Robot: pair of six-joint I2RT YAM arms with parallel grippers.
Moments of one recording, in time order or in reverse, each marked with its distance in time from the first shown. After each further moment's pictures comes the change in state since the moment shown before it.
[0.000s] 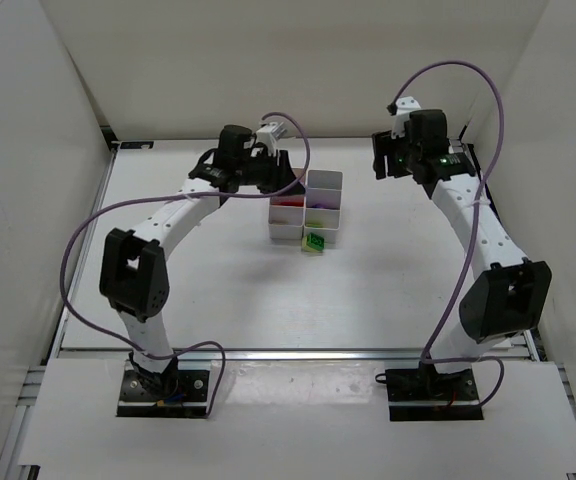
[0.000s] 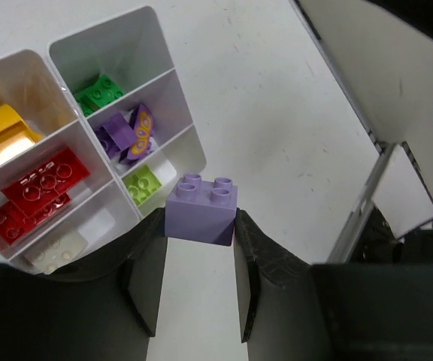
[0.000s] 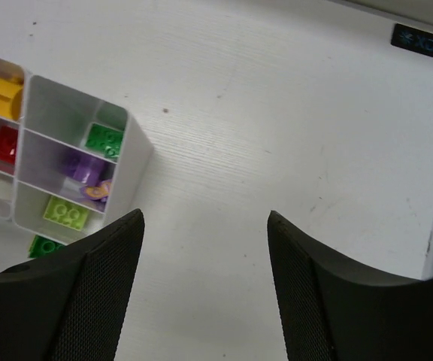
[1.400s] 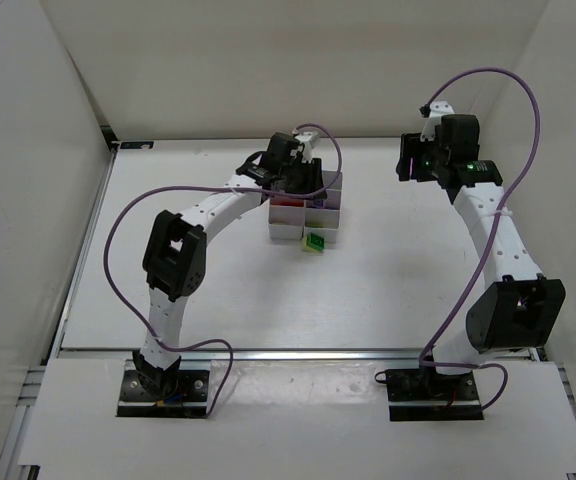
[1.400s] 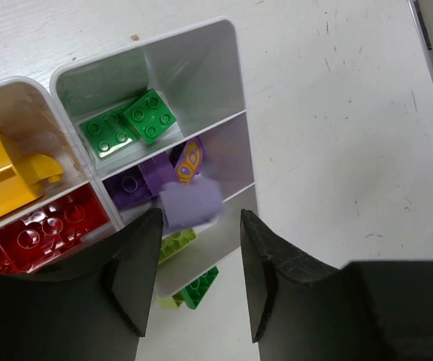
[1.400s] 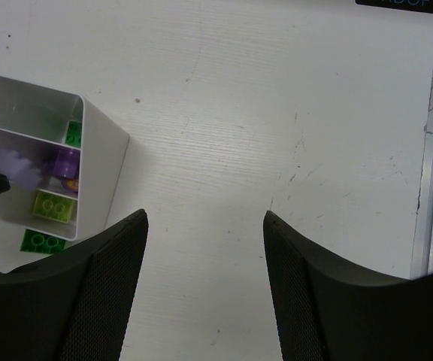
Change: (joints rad) left arm -0.161 0.320 0.278 -0.090 -0.377 -0.070; right arm -0.156 -0.088 -0.068 -0.030 -0.060 0.055
